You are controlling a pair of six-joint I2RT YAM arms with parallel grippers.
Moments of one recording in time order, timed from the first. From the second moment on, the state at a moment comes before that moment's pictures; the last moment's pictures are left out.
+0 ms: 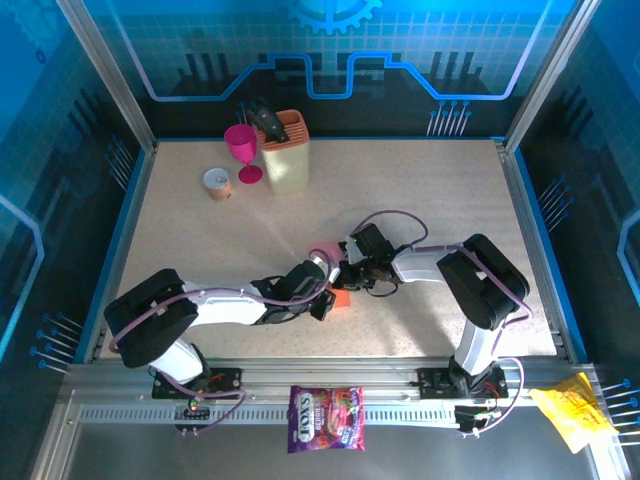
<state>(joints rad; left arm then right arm) -0.90 1.56 0.62 0.11 0.03 -0.45 0.62 1.79 0.81 -0.05 -0.51 0.61</state>
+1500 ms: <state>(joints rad) -0.90 1.34 0.29 0.26 -0.03 -0.62 0.60 1.79 0.80 -0.03 -0.55 0.61</state>
